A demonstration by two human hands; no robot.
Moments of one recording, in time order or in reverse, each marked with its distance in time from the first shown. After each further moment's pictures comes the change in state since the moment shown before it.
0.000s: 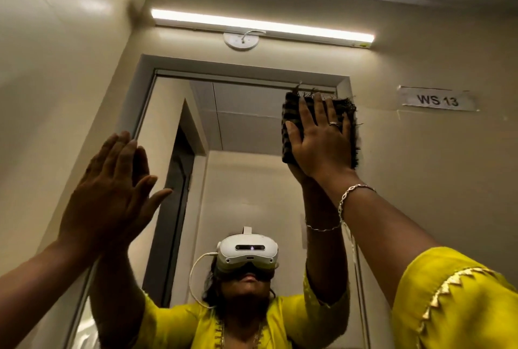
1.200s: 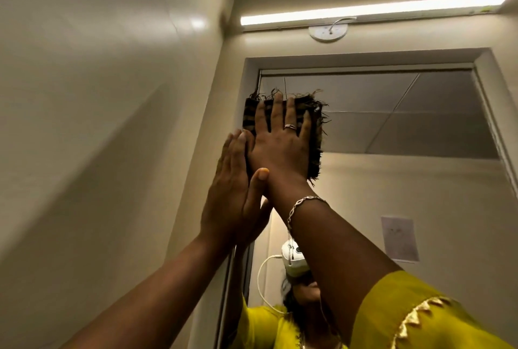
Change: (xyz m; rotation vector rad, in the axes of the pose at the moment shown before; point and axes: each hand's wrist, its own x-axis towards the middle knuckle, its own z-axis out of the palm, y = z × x) left_hand -0.003 0.008 -0.016 -0.544 0.108 -0.069; right_hand -0.024 -0.225 0.025 0.173 -0.137 -0.181
